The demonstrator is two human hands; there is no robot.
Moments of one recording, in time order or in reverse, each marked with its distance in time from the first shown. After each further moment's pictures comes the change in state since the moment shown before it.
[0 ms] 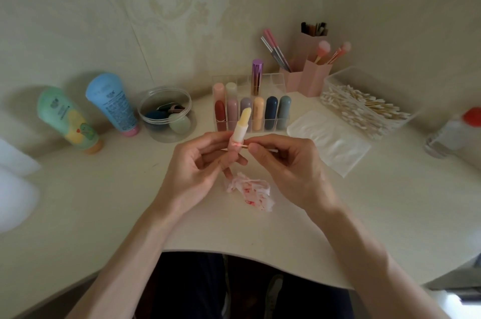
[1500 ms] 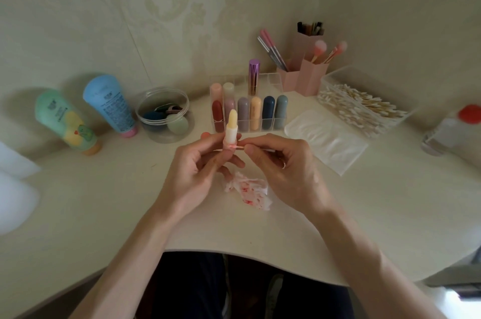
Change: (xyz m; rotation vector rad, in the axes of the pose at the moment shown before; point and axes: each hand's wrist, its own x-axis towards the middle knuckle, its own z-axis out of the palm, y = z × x) left_hand 0.002 -0.009 -0.001 0.038 -0.019 0.028; right_hand -0.002 0.003 0.002 -0.144 0.021 -0.035
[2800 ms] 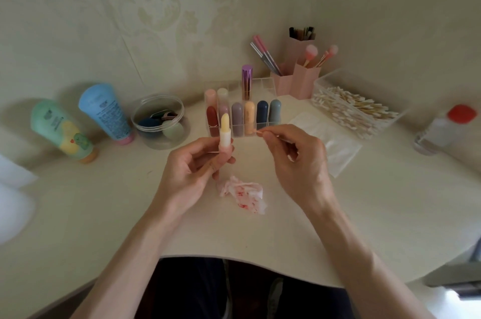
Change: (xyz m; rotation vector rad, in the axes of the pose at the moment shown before) left_hand 0.001 0.007 0.003 0.050 0.096 -0.088; right_hand 0.003 0.000 -0.014 -0.213 0.275 0.035
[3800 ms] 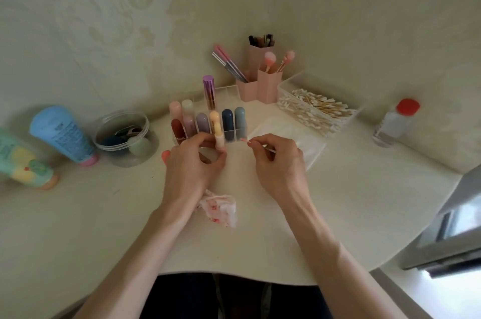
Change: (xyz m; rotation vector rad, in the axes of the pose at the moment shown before) left_hand 0.044 -0.012 0.050 0.700 0.149 0.107; right_hand 0.007 0.011 -0.014 -0.155 0.073 0.439
